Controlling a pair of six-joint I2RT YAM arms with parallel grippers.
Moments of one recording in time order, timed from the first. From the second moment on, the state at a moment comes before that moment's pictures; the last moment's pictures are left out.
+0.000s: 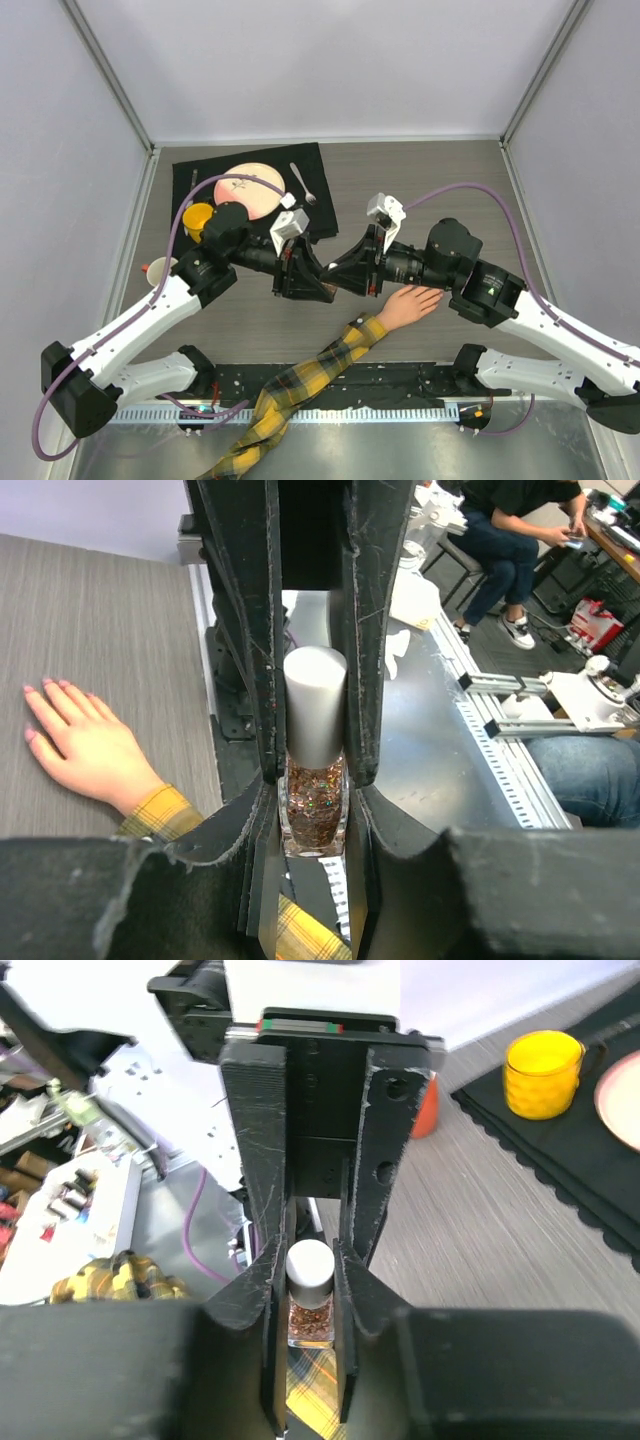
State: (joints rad) left arm -0.71 1.05 0.92 0.06 1.15 -0.32; right arm 0.99 0.90 1.01 -0.14 -0.38 0.33
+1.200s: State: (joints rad) left arm -0.69 0.99 0.93 -0.08 0.71 -0.15; right arm 1.08 1.18 1.36 -0.49 0.18 0.39
